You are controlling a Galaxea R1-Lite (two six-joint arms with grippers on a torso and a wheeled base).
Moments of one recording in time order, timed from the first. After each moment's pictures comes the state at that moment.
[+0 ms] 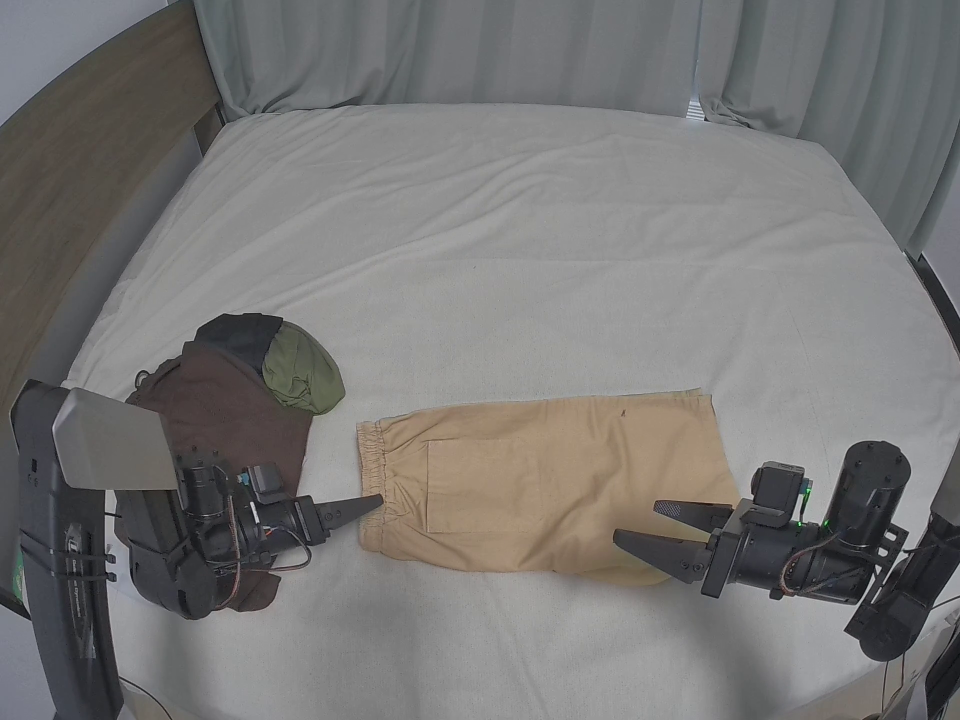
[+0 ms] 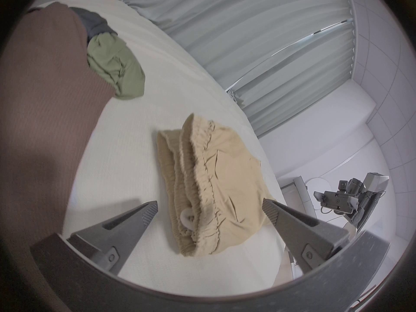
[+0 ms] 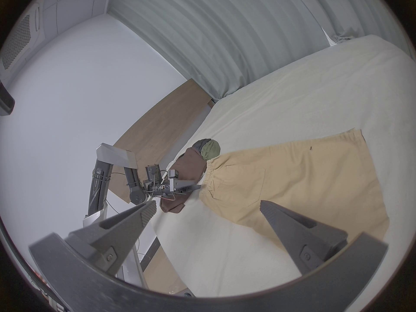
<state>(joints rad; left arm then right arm) -0.12 2.41 -0.49 -1.55 -0.70 -0.48 0.51 1.88 -0.12 -1.54 0.40 0.41</state>
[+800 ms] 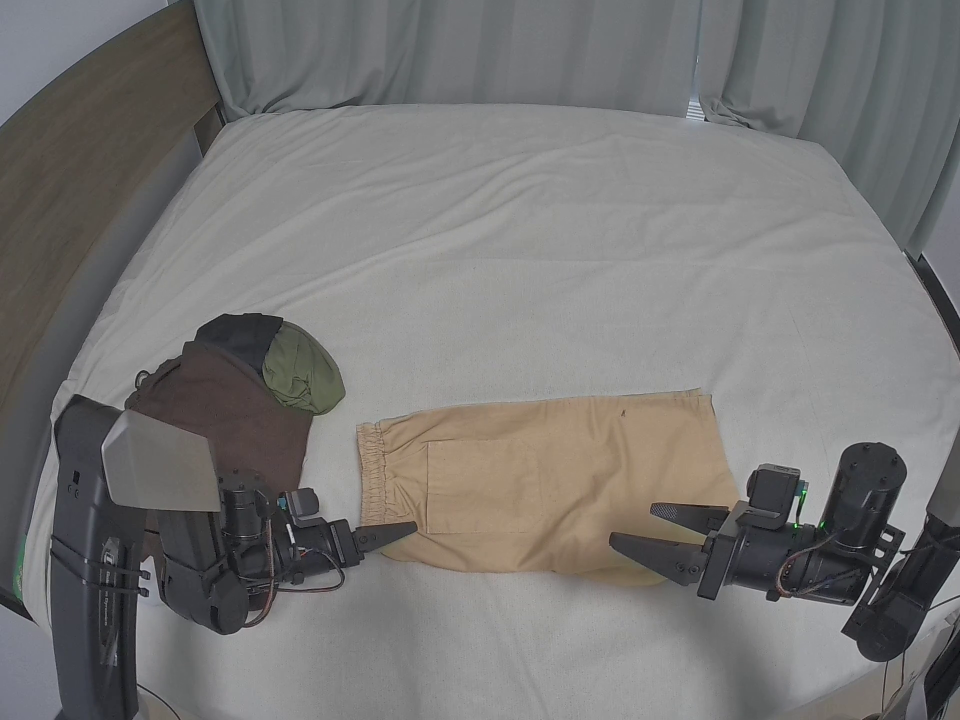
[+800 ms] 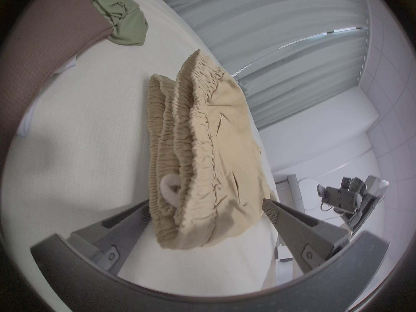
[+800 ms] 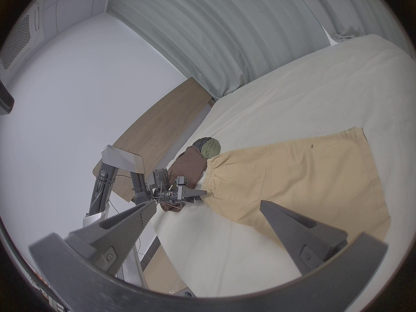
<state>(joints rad) -0.21 2.53 -0.54 -1.55 -0.69 -0.57 0.51 1.89 -0.13 -1.54 0.40 0.41</state>
